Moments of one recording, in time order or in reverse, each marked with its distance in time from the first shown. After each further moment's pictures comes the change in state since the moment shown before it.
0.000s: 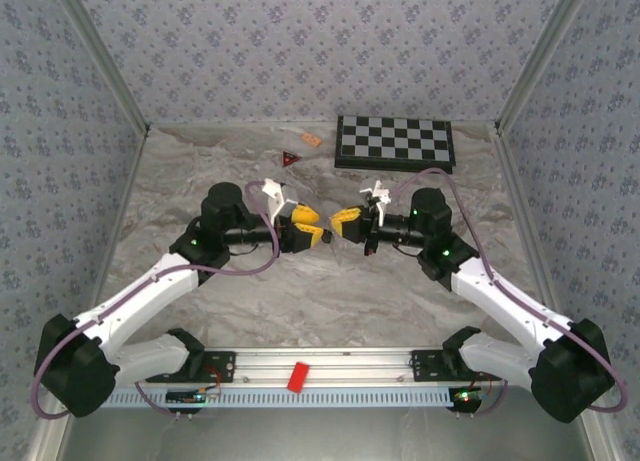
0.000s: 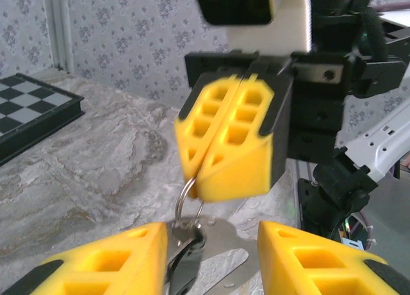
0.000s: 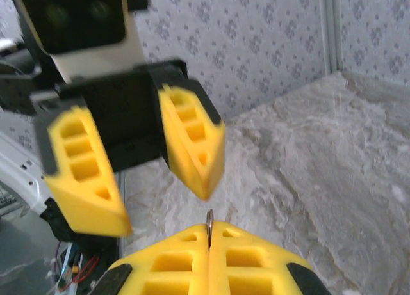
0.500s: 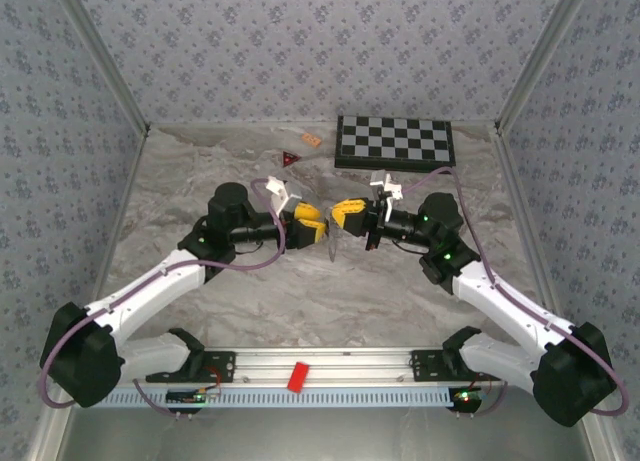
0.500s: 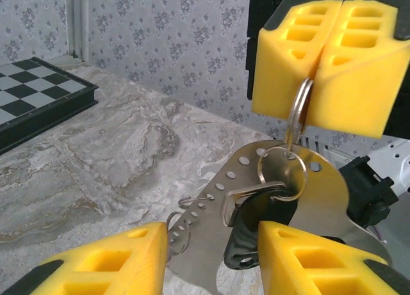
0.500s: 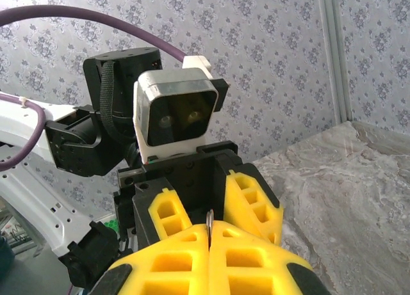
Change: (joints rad) left arm 0.000 0.059 -0.013 0.066 -0.041 -0.052; right arm 0.002 -0.023 -0.024 0.200 0.000 0.132
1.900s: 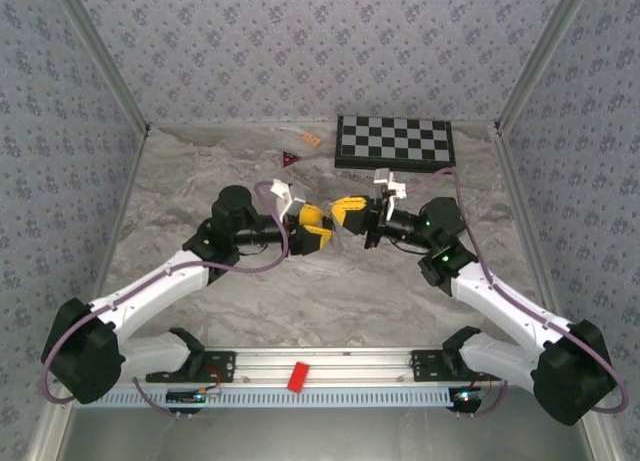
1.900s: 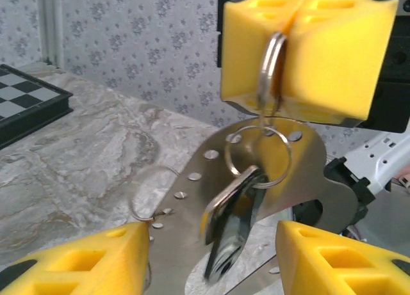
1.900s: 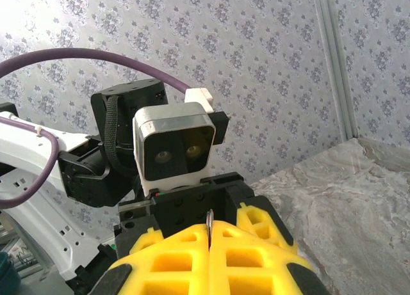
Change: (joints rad) left arm -0.039 0.016 -0.016 0.076 0.037 -0.032; right arm 0.015 0.006 -0.022 0.121 0.033 0.087
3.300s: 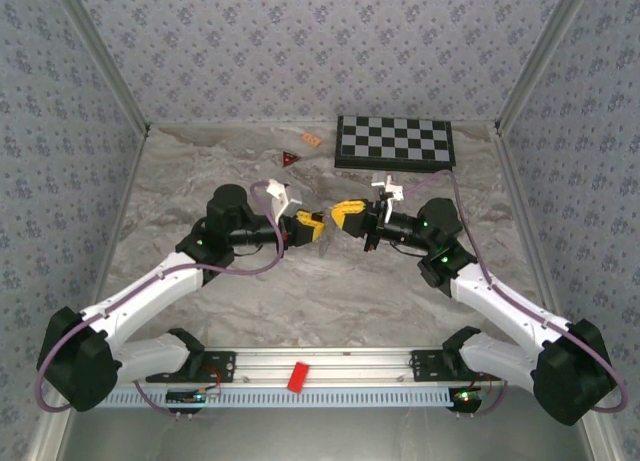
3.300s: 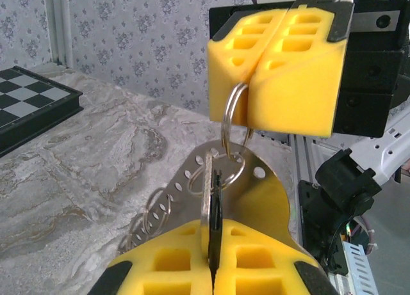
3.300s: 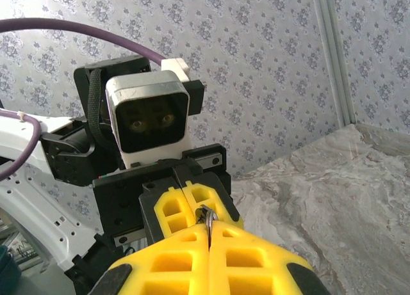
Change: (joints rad) left arm 0.024 -0.048 0.023 -0.108 -0.010 0.064; right arm -0.002 0.000 -0.017 -0.033 0.000 -0.018
